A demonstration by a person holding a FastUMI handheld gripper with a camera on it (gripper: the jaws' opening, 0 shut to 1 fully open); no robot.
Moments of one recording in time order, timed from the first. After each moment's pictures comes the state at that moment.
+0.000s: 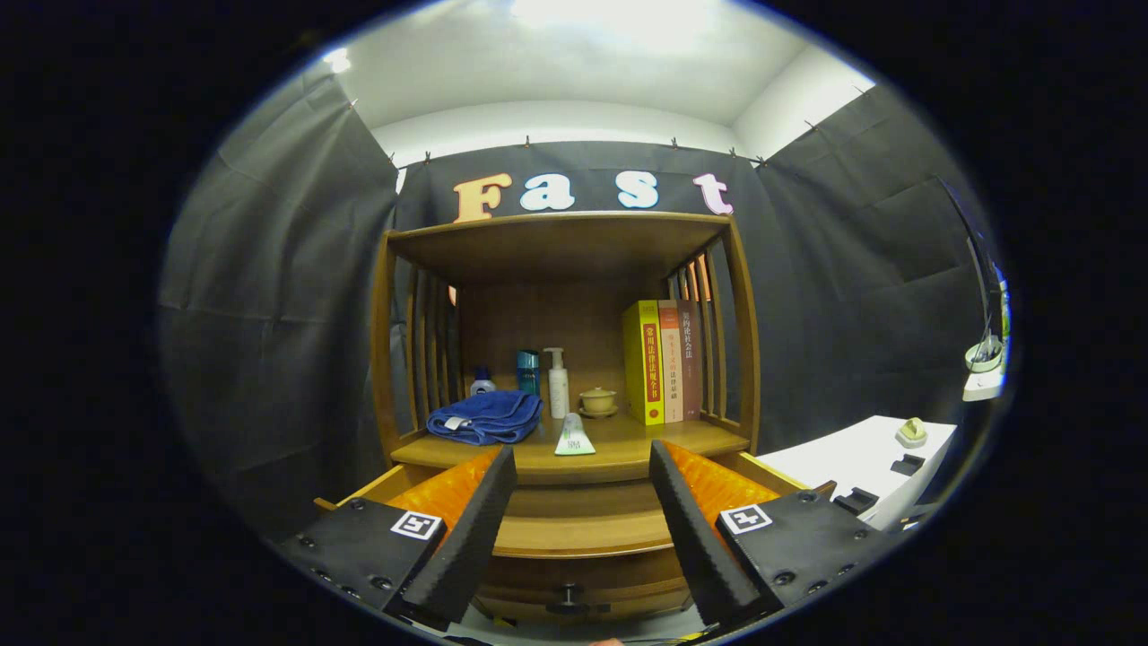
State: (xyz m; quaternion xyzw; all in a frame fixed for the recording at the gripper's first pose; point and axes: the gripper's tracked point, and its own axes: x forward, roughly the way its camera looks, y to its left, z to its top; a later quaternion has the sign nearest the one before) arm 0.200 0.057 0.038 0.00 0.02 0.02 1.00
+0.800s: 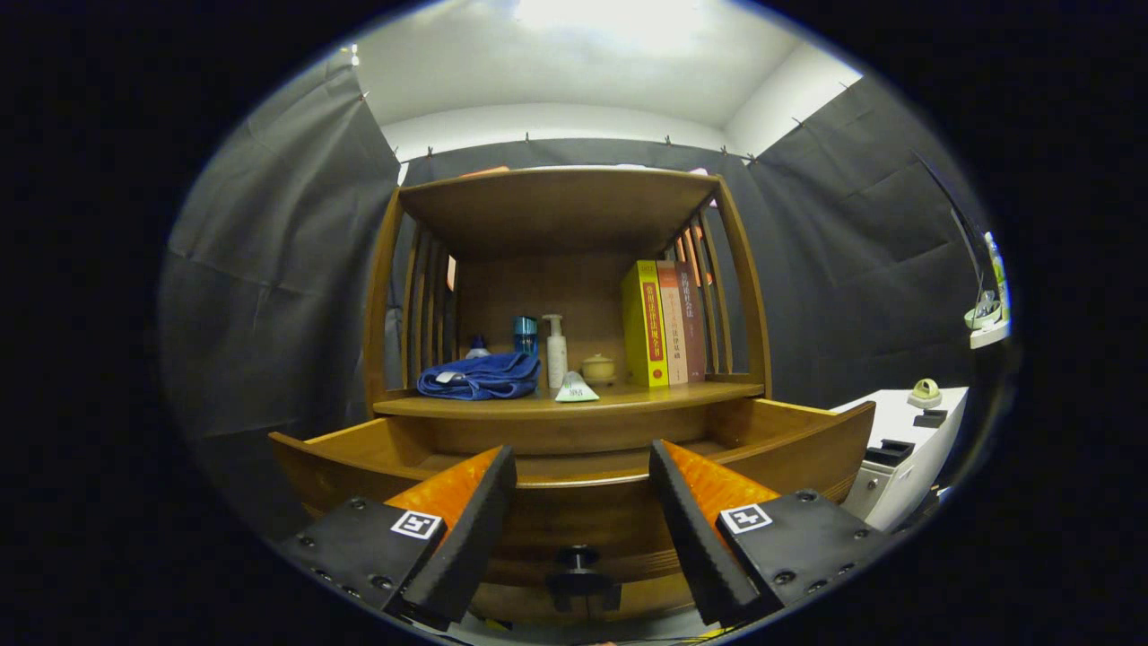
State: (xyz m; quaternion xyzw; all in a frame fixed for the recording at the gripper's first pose) arm 0.198 0.062 -0.069 -0.01 -0.01 0.00 1.00
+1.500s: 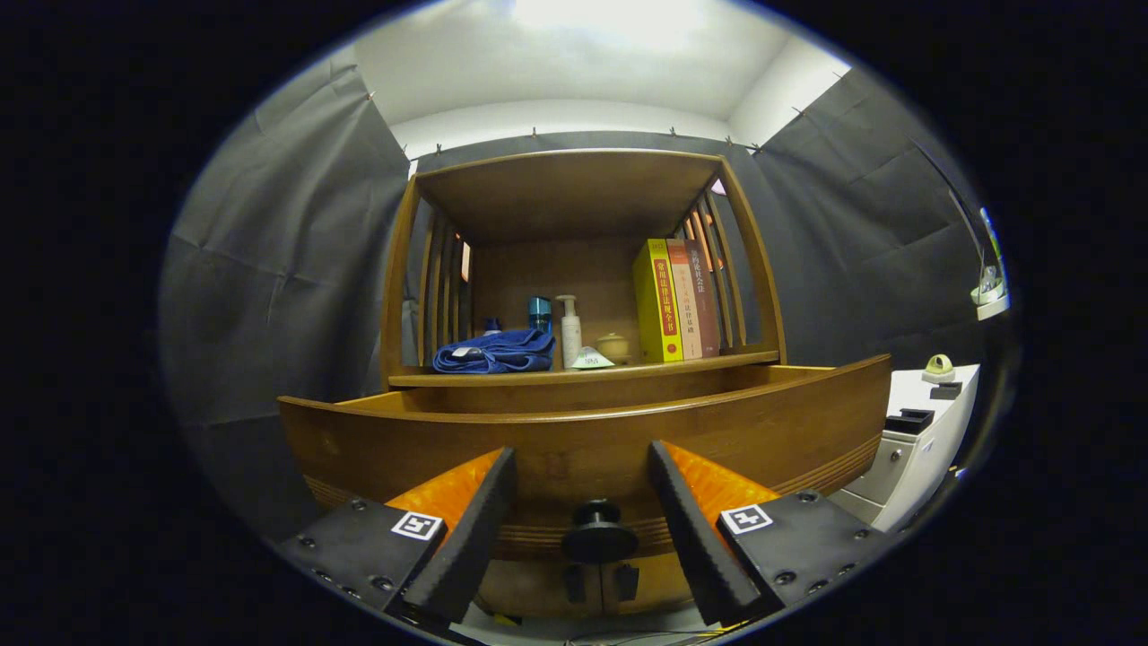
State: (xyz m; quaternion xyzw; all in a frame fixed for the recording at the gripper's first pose) arm 0.195 0.074 -0.114 0.00 0.01 0.02 1.00
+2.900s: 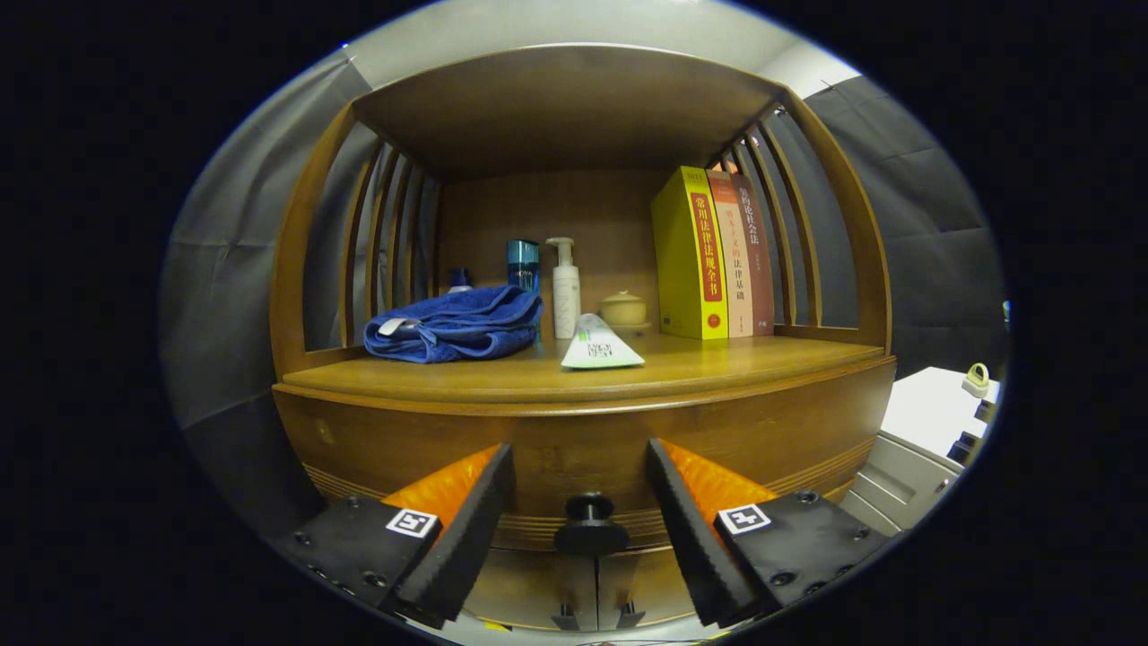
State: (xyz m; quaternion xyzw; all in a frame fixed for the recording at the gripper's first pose) arm 0.247 0.050 -0.267 -0.01 0.09 0.02 1.00
